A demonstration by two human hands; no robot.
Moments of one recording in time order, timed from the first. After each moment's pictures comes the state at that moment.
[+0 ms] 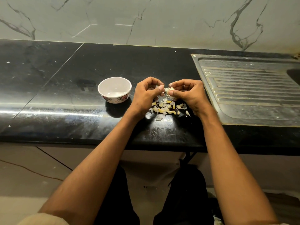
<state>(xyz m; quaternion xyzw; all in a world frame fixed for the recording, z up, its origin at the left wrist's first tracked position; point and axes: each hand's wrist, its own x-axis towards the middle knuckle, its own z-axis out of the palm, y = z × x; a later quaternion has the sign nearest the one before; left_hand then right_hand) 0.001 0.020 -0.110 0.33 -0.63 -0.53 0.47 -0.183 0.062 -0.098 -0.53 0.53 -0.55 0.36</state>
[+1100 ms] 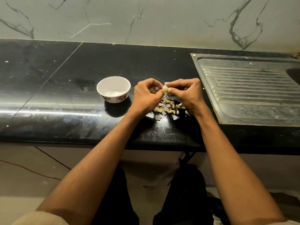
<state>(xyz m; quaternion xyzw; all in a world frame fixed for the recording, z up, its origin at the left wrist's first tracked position) -0.008 0.021 -0.113 0.42 -0.67 -0.39 0.46 -0.174 0.054 -0.103 -0.55 0.52 -0.58 0.30</state>
